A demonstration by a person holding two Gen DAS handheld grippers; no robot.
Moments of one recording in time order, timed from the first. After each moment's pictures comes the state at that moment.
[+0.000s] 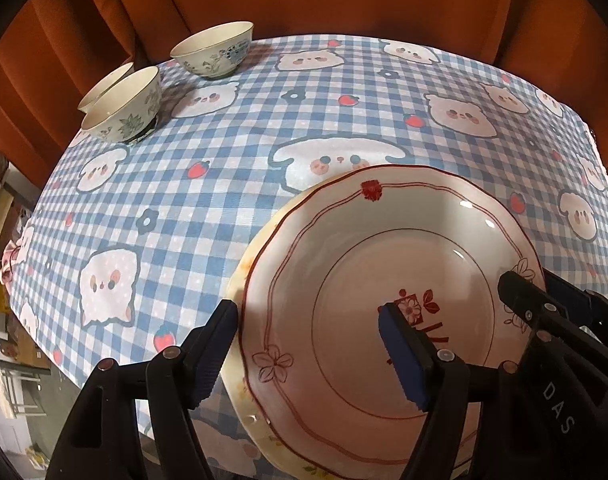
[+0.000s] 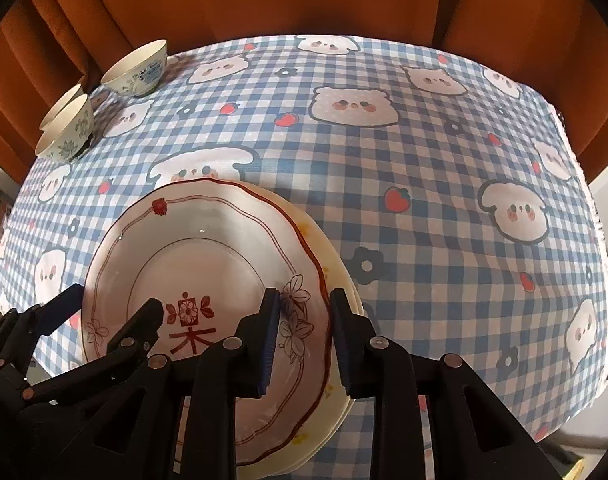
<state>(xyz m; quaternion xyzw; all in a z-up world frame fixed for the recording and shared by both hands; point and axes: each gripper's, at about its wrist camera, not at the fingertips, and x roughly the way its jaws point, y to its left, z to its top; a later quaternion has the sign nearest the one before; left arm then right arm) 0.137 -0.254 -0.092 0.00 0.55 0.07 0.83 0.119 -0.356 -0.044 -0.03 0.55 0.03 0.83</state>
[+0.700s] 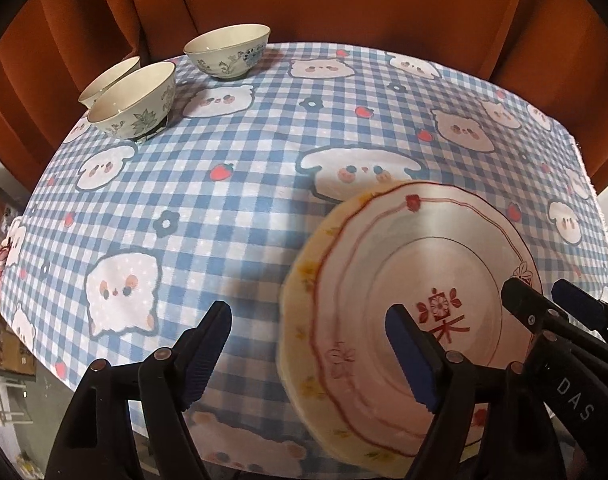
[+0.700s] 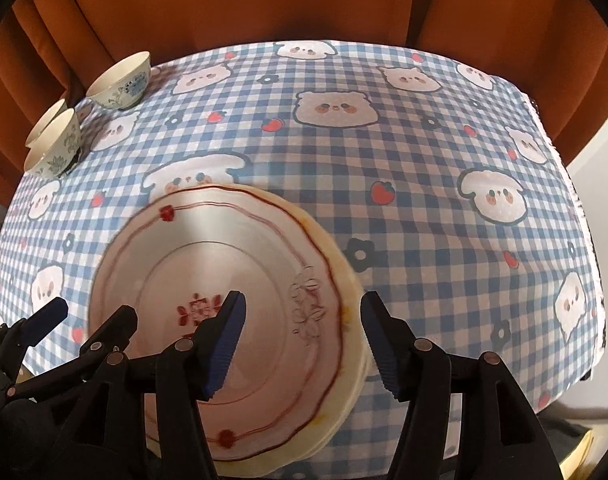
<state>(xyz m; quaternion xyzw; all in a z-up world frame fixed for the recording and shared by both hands) 0.131 -0.209 -0.081 -0.03 0.54 0.03 0.84 0.107 -0.341 -0.032 -0.01 0.54 -0.02 0.84</state>
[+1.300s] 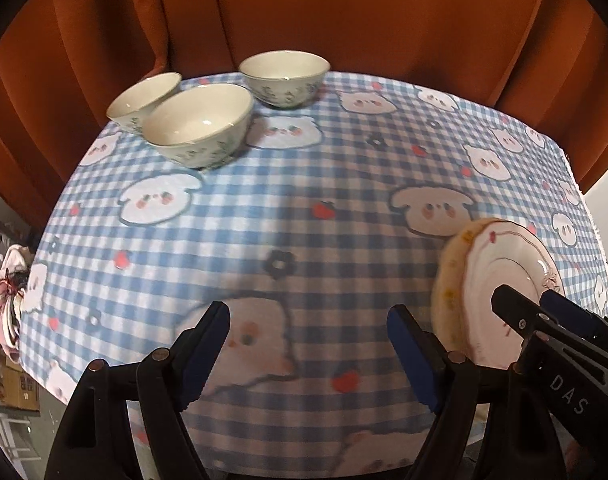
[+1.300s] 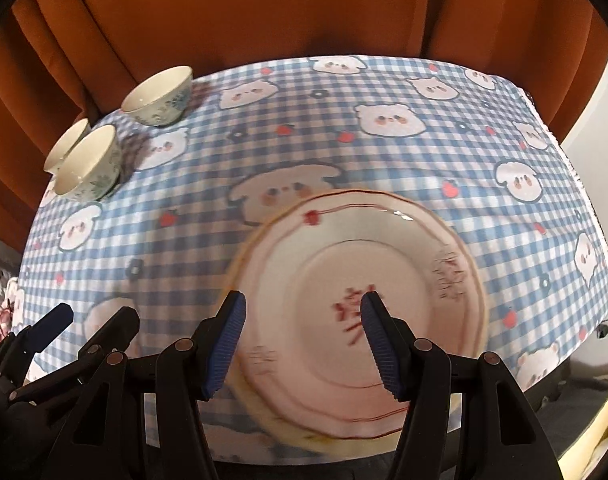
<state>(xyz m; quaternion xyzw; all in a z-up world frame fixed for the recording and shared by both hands) 0.133 -0.088 -0.053 -0.02 0.51 -0.01 0.86 0.099 -0.231 -0.015 0.04 0.53 -0.05 0.85</state>
